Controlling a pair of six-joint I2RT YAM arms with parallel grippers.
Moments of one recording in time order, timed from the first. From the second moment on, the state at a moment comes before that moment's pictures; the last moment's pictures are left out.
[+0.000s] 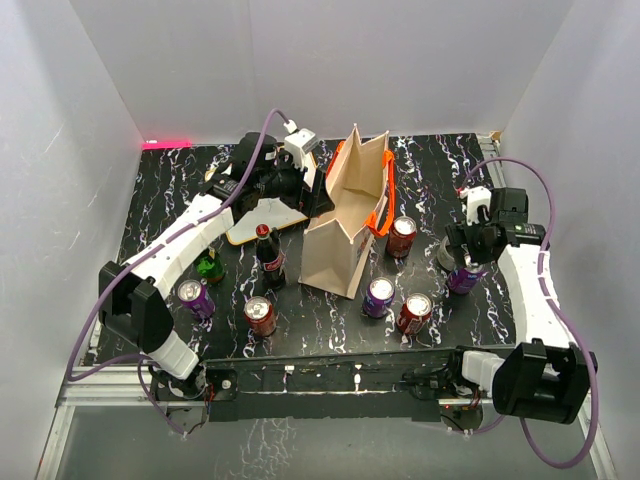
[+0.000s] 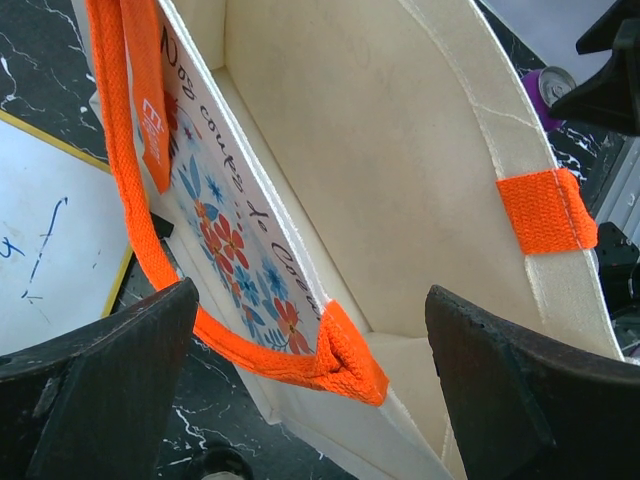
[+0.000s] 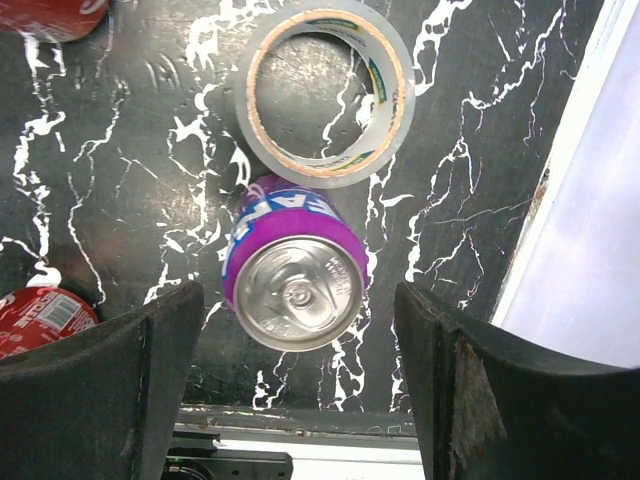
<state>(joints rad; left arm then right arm) -0.53 1.59 1.46 -0.41 0.47 -0.07 -0.16 1.13 0.98 -0.85 -0.08 -0.41</state>
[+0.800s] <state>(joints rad) -0.53 1.59 1.44 -0.40 0.49 -0.07 -0.36 1.30 0.97 -0.83 -0.28 -0.52</state>
